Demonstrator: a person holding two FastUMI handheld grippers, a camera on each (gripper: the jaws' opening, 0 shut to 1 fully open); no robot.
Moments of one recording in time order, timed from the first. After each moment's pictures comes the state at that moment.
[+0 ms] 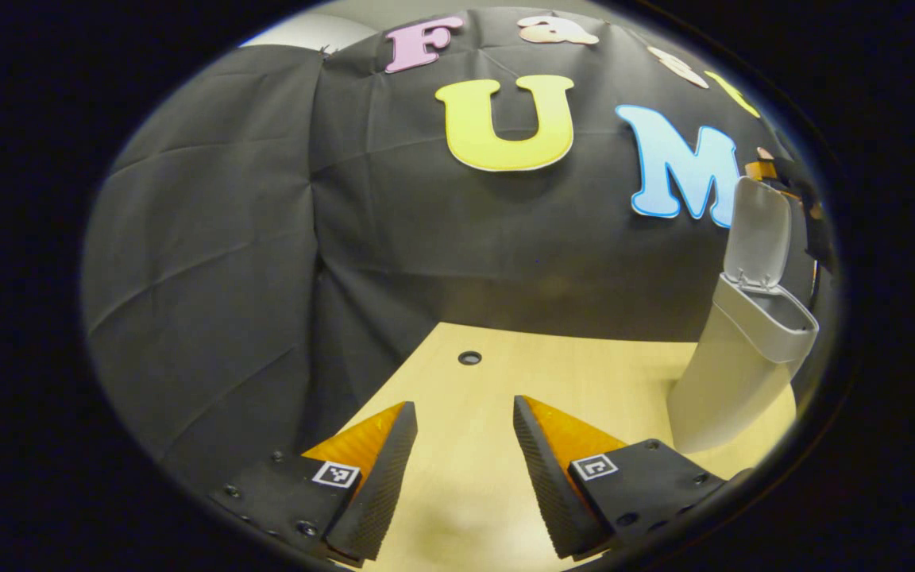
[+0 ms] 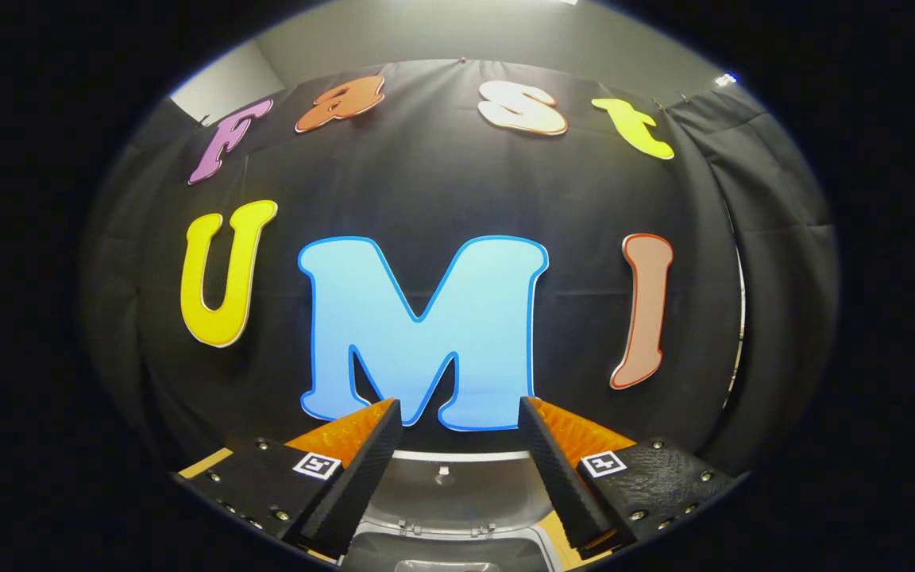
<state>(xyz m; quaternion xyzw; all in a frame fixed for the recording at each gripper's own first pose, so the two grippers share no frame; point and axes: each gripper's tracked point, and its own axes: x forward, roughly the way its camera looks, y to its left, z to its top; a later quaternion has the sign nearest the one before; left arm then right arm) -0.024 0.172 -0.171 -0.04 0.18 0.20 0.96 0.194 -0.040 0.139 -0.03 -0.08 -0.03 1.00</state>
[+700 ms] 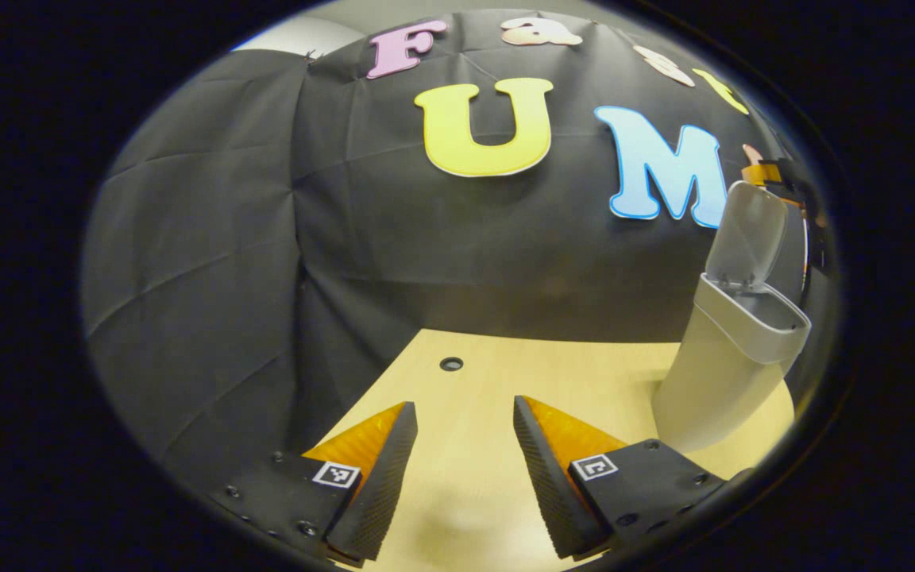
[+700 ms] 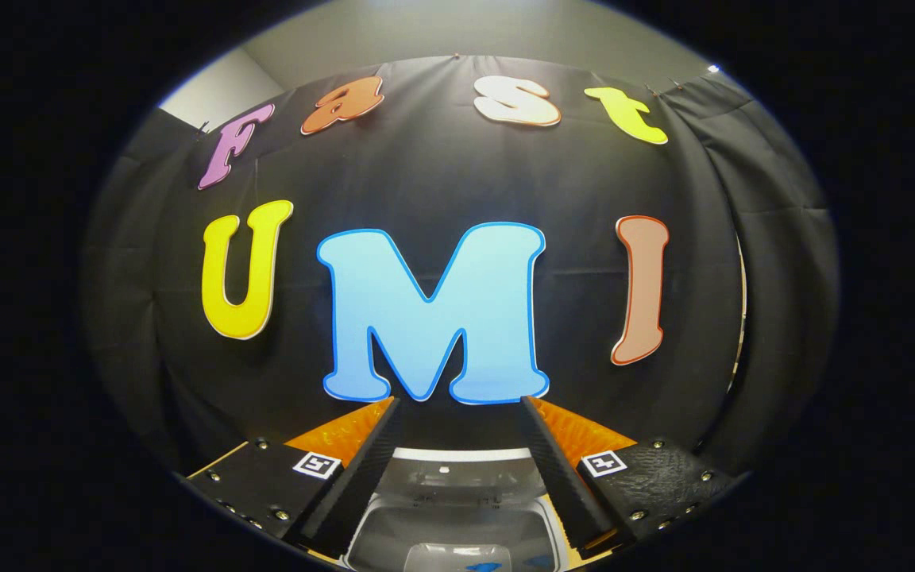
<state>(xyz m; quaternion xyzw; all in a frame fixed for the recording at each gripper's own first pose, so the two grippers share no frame) -0.009 0.144 -0.165 -0.02 0.17 0.16 0.97 0.149 -0.037 0.111 -0.02 -0.05 0.00 1.00</state>
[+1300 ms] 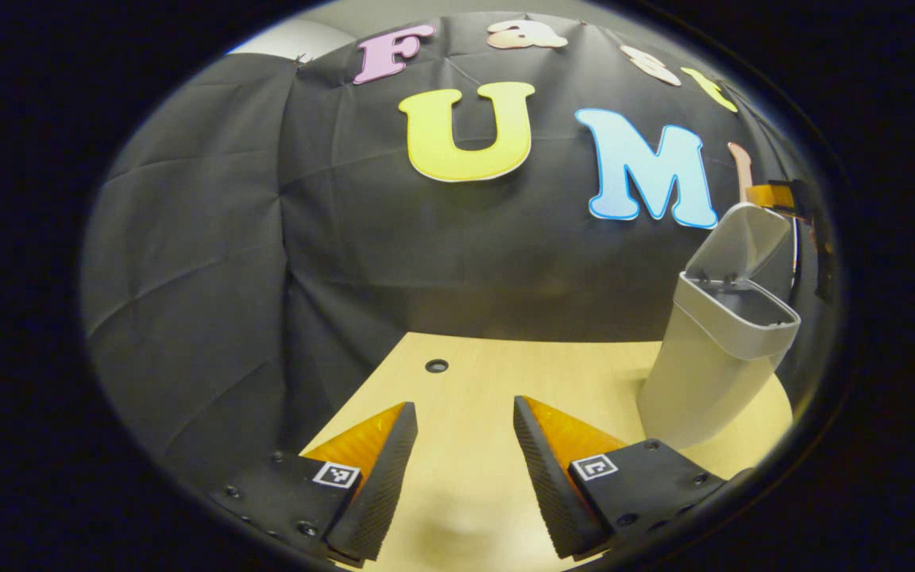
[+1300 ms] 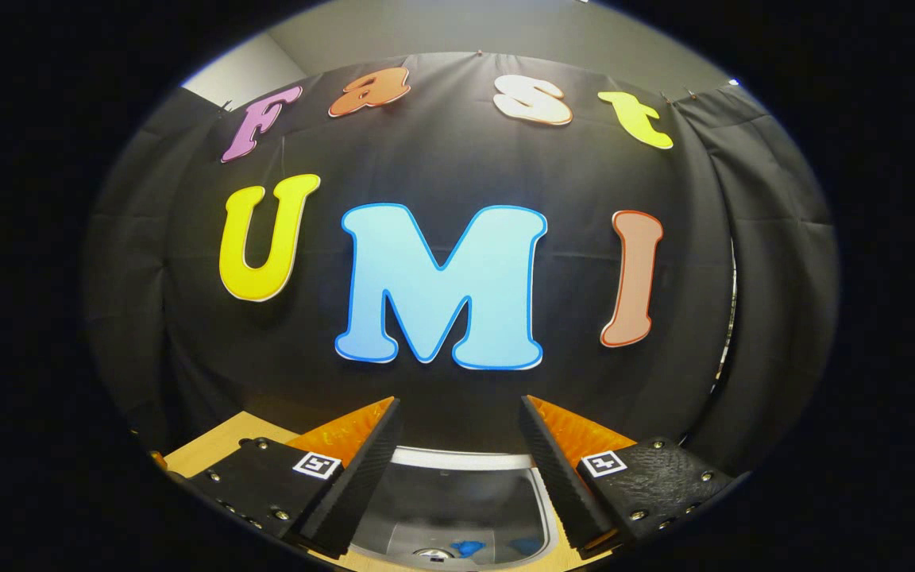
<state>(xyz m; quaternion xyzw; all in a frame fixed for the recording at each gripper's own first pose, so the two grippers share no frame) -0.016 0.130 -0.162 -0.02 0.16 0.14 0.98 0.105 -0.034 0.067 -0.05 -0.01 -0.01 1.00</state>
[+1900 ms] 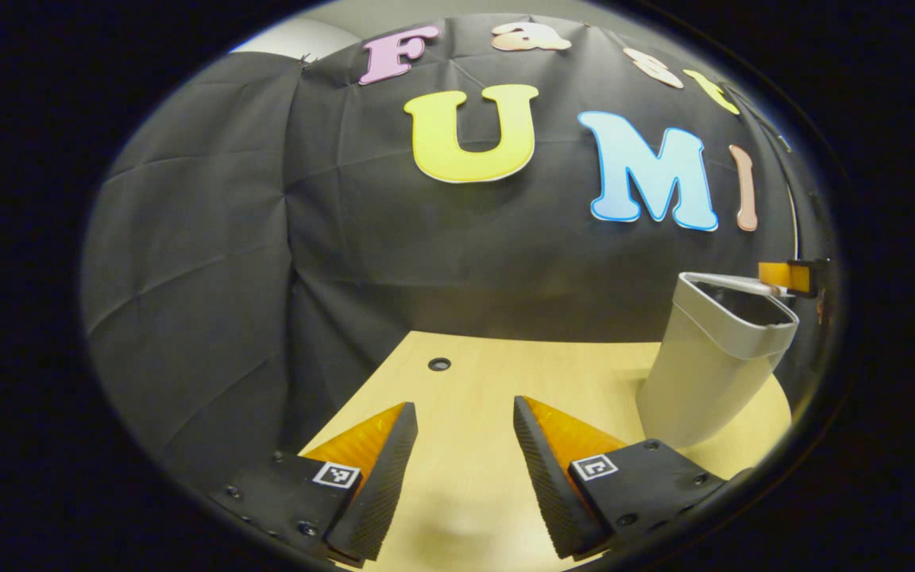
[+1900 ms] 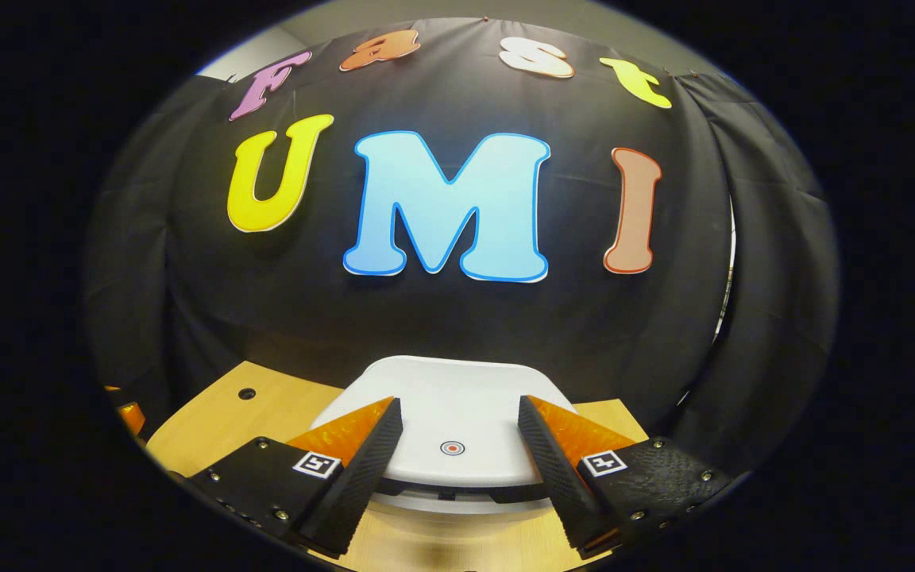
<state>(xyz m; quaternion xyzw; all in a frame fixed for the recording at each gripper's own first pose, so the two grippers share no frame) -0.023 0.132 -0.163 -0.02 0.16 0.15 0.98 0.080 -0.032 -0.035 -0.05 0.08 -0.01 1.00</state>
